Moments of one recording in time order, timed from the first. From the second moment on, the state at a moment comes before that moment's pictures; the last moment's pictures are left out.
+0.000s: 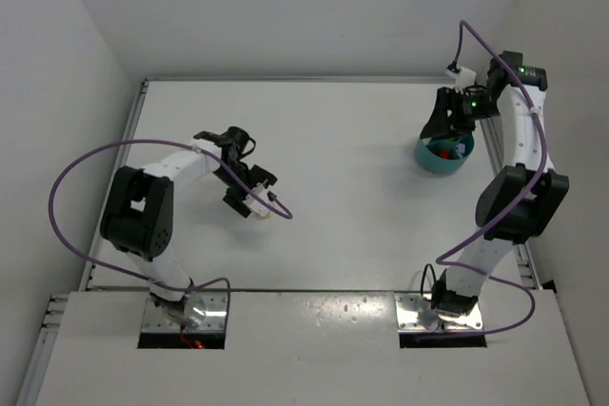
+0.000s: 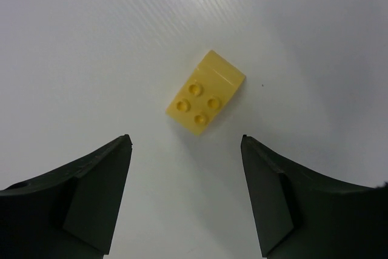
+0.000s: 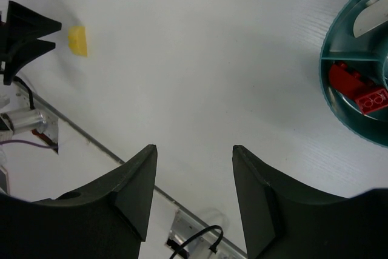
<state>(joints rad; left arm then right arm) -0.30 1.68 1.12 -0.91 0.51 1.94 -0.26 1.83 1.81 -1.29 -0.69 -0.33</state>
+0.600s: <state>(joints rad) -0.43 1.84 1.17 -0.98 0.41 2.02 -0.26 1.84 1.81 -1.29 -0.69 -0.33</state>
